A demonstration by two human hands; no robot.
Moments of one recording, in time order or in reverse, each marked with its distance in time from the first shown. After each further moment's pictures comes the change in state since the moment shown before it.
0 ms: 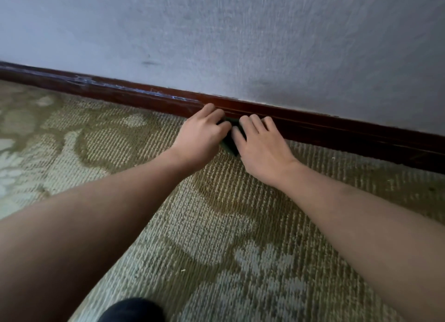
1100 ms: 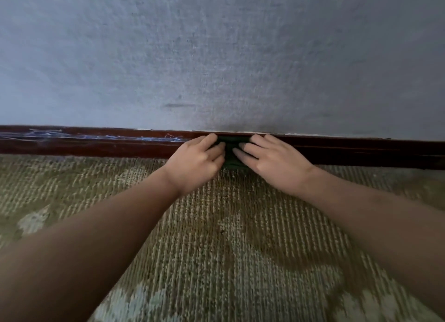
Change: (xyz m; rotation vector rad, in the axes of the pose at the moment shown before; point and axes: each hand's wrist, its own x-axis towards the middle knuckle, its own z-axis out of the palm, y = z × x) left_hand -0.002 -0.171 0.070 0.063 0.187 0.551; right_hand 0.113 -0.038 0.016 -0.283 -0.178 -0.081
